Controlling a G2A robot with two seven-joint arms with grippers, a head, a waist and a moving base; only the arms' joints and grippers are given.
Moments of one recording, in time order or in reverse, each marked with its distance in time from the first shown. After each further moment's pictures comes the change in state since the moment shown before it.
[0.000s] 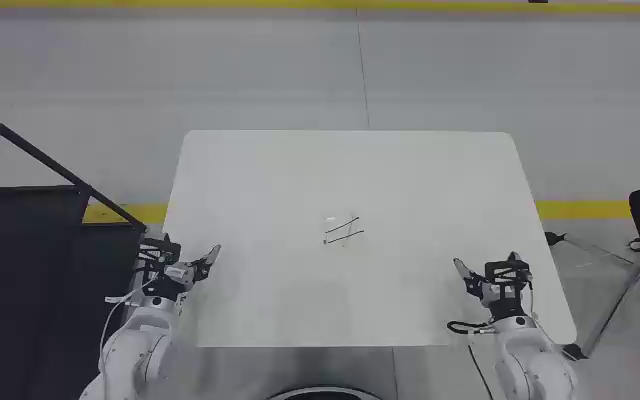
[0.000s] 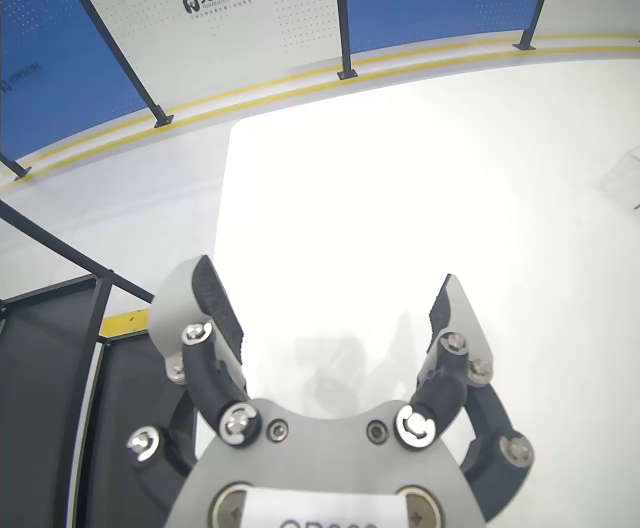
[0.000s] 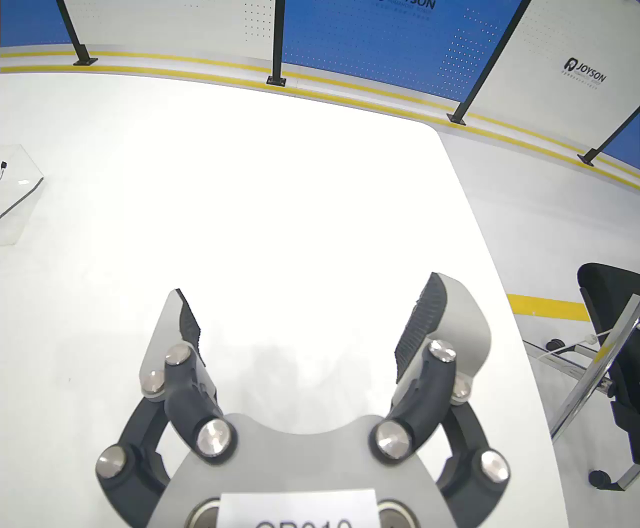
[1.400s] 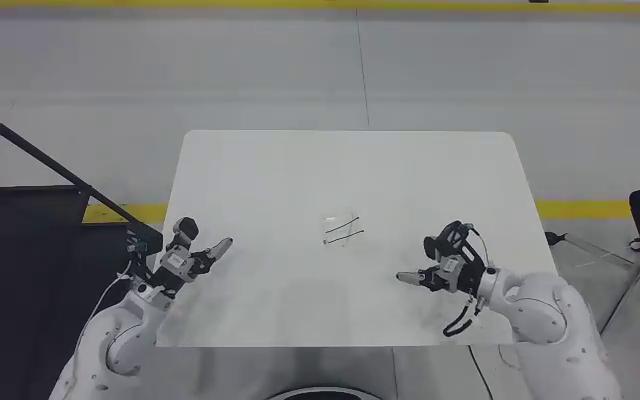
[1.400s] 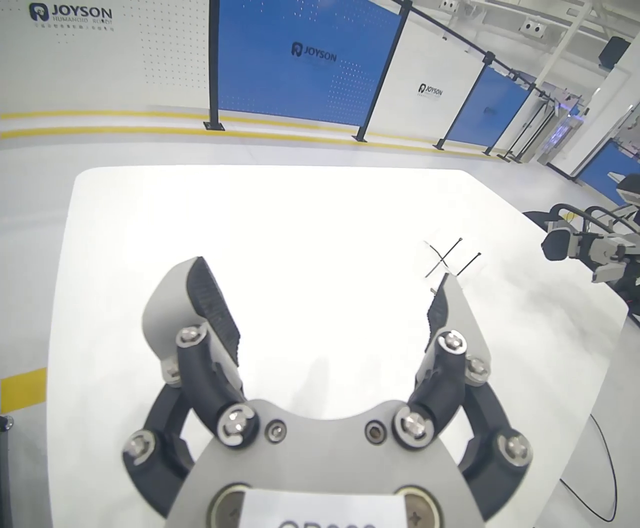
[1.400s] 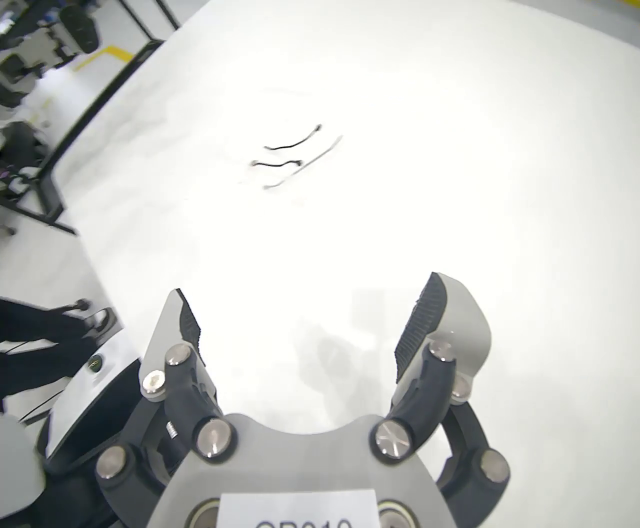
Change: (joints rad) left arm -0.091 0.015 -0.079 0.085 -0.388 -0.536 0.046; right arm 0.380 0.036 -0.067 0.088 0.674 -0.728 0.854
